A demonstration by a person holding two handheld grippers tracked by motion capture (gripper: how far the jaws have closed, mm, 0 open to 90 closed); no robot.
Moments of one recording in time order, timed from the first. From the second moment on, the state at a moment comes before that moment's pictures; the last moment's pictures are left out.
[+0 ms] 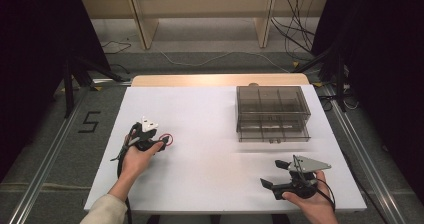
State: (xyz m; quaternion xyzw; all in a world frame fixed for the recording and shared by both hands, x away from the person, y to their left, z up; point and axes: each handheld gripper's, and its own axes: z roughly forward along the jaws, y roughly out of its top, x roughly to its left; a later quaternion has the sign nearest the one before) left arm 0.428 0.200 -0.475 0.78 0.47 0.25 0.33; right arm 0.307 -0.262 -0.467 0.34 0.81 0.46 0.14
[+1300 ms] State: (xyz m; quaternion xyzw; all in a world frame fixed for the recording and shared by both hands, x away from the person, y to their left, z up) left arm 0.434 0.203 -0.487 0.78 0.52 0.19 0.29; right arm 0.307 -0.262 -0.468 0.34 0.81 0.46 0.13
